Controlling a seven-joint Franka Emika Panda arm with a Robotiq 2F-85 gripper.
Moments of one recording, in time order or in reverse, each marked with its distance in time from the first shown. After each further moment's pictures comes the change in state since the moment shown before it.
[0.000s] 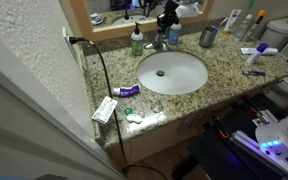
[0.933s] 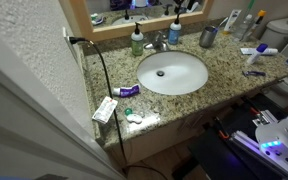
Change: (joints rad) arm -0.004 -0.328 -0.010 -0.077 -0.153 -0.376 0.071
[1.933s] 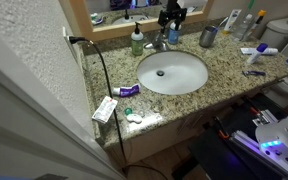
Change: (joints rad) arm 0.051 0.255 0.000 0.122 -0.007 0.012 0.155
